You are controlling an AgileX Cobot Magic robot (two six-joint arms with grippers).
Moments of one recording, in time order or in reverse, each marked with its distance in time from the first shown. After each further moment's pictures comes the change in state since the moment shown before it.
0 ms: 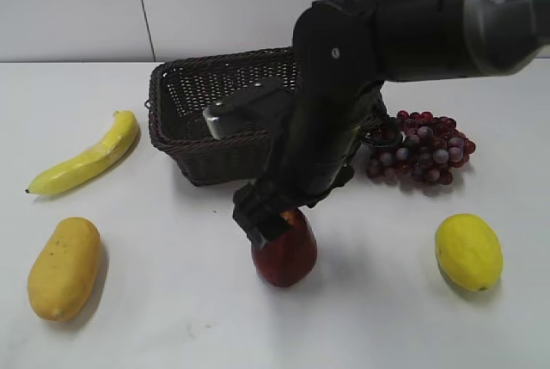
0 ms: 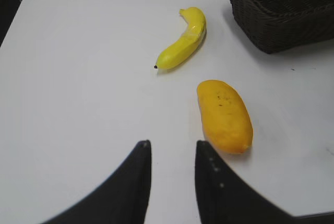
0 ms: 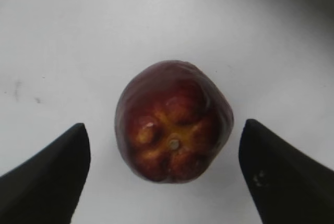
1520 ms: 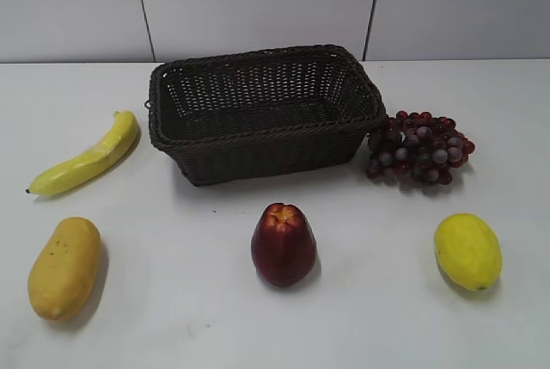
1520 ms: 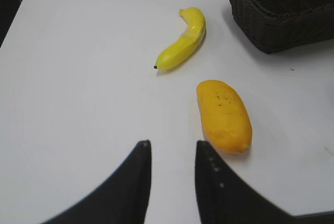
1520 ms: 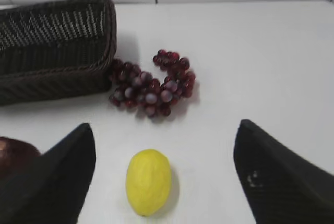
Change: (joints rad) left arm 0.000 0.000 0.000 0.000 0.000 0.000; right arm -0.724 -1.276 0.641 0.124 -0.163 -0.076
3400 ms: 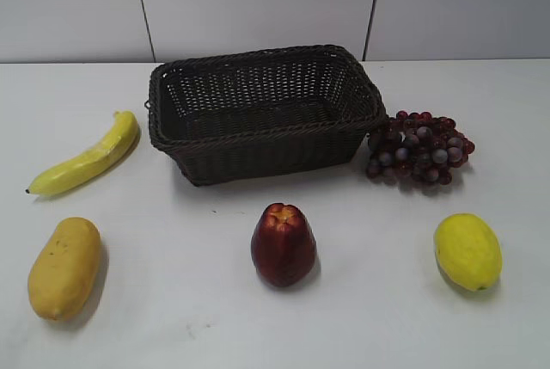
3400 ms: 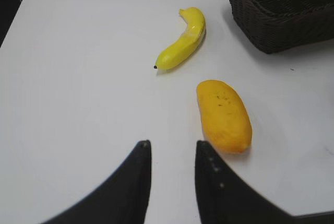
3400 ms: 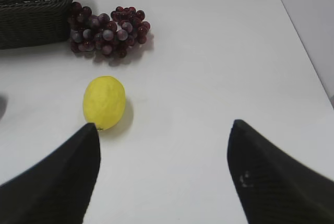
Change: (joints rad) left arm 0.000 0.000 0.000 0.001 0.000 0.000; right arm 0.000 -0.661 0.142 -0.224 0.432 0.117
